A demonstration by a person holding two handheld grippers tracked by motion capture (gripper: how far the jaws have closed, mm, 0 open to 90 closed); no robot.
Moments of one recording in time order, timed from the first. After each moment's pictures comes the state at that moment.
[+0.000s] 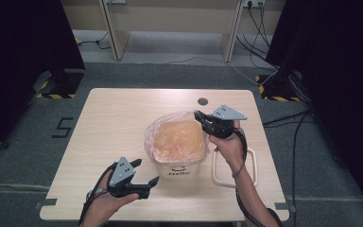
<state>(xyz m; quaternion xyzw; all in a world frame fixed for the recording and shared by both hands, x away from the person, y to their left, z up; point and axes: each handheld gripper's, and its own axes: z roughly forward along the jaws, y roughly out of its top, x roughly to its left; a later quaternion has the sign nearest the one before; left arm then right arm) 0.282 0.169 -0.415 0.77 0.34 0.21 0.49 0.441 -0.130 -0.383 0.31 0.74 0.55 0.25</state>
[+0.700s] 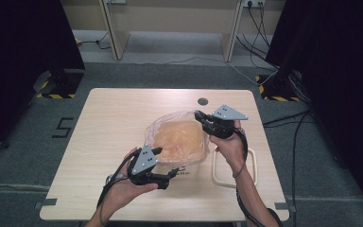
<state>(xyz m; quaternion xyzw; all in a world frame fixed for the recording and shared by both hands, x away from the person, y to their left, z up) 0.311 0.121 -0.395 0.79 0.27 0.20 0.50 0.441 -0.133 -0.382 0.31 0.74 0.55 0.25</state>
